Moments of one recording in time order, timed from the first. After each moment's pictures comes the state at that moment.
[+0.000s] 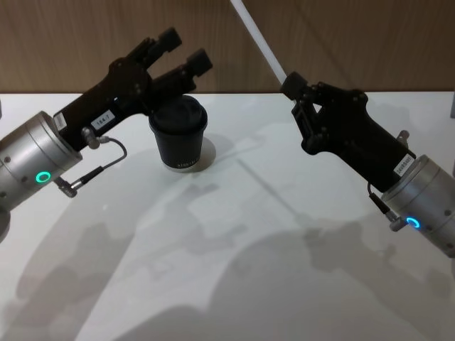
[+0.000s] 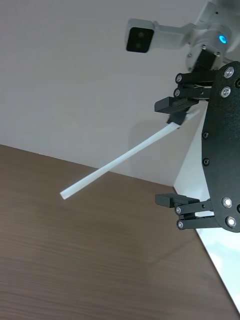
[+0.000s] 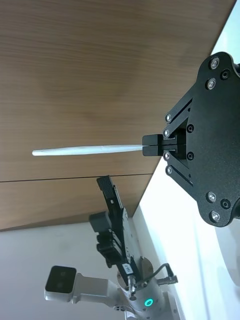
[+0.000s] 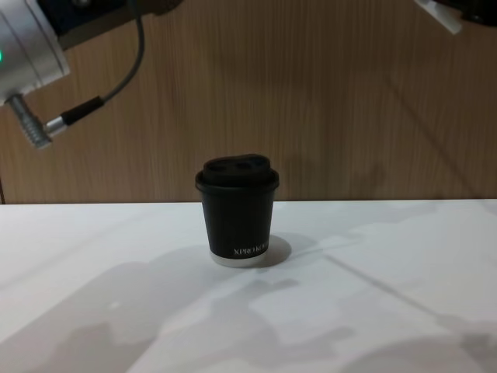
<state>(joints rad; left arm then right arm) -0.35 0.41 0.33 -1.68 -0.95 0.08 -0.71 0.07 0.49 -0.24 -1.93 0.60 -0.02 0.44</state>
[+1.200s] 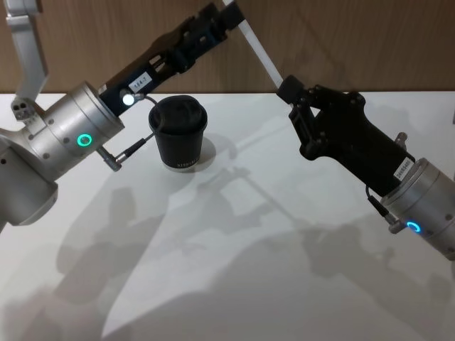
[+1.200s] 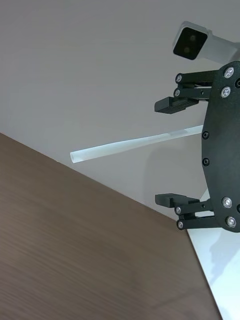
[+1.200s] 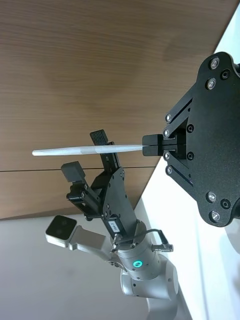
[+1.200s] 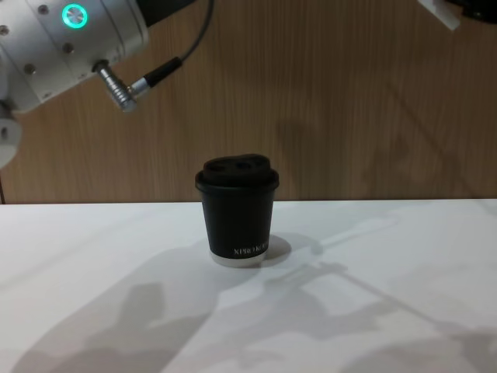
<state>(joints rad) -0.48 0.30 0.40 -1.57 -1.13 0.21 -0.68 0.07 0.53 -0.26 -1.93 0.63 -0.06 0.46</state>
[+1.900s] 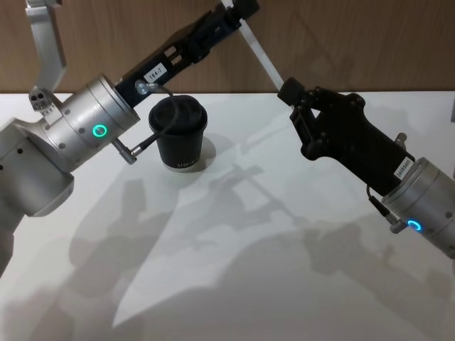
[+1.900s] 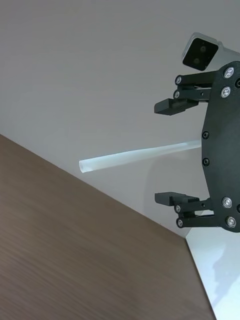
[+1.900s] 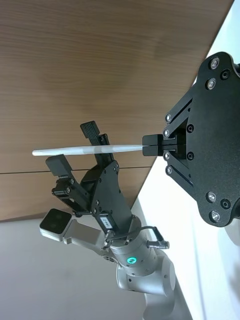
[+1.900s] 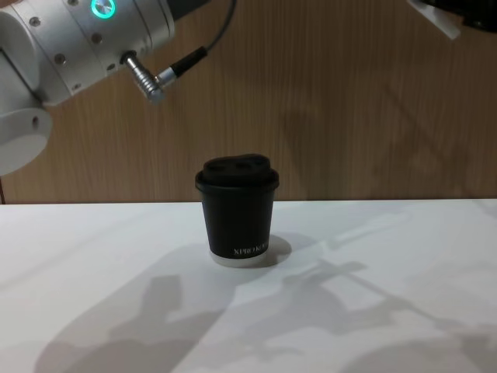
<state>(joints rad) -0.52 0.27 0.43 -1.53 -1.18 0.24 -0.67 0.09 0.54 -0.27 -1.92 0.65 -0.05 0.45</state>
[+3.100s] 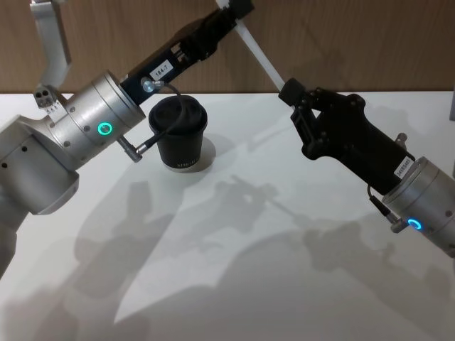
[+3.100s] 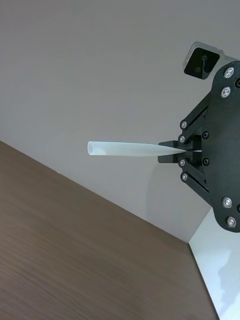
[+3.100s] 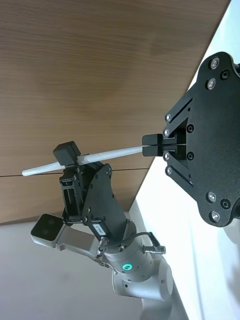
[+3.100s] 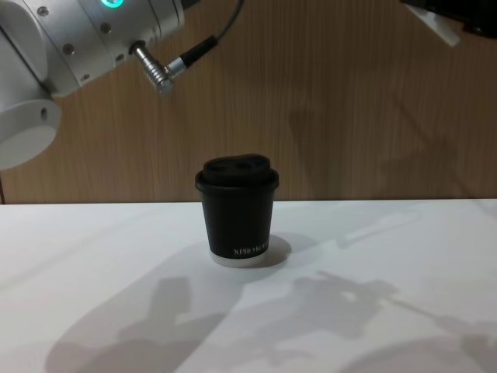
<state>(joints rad) -0.53 0.28 0.46 -1.54 -1.20 0.22 -0.67 0.09 0.55 -0.28 -1.91 0.66 -0.05 0.44</state>
